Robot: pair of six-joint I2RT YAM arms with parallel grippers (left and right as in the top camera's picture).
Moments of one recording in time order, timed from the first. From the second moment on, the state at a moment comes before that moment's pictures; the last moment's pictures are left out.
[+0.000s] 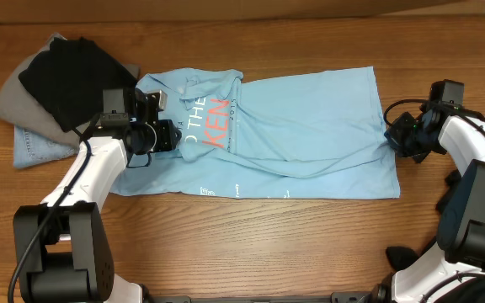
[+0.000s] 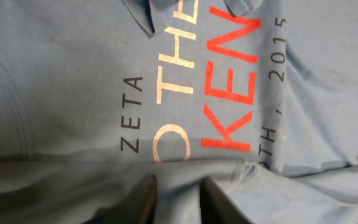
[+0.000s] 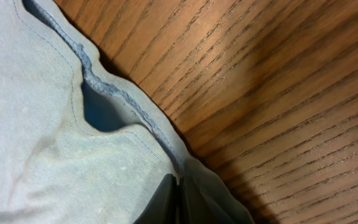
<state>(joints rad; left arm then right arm) 0.03 1.70 1.03 -0.42 0.41 -0.10 -0.29 1.88 1.20 -0.66 -0.22 0.51</state>
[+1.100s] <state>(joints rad) -0.04 1.85 1.03 -0.48 0.36 -0.05 -0.29 1.88 1.20 -0.65 -0.22 0.51</state>
